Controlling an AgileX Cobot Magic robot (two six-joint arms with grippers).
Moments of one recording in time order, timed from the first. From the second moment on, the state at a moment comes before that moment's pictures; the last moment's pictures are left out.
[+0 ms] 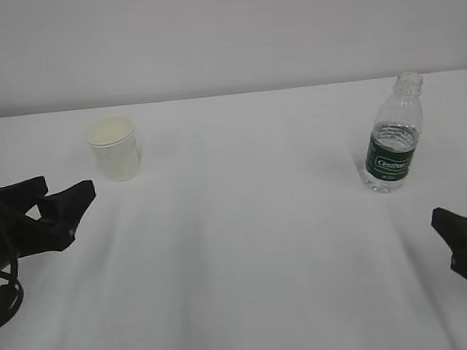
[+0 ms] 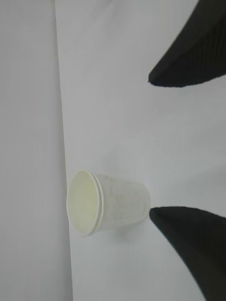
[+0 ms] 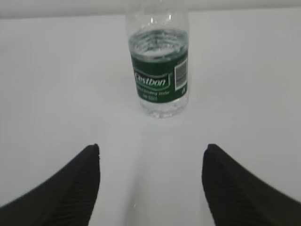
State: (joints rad) left arm -0.29 1.73 -0.32 0.17 -1.14 -0.21; right arm 0.02 1.68 -0.09 -0.16 -1.13 0.08
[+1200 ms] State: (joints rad) left arm -0.29 1.77 -0.32 0.17 -1.14 -0.18; right arm 0.02 1.95 -0.35 -0.18 -1.14 0.08
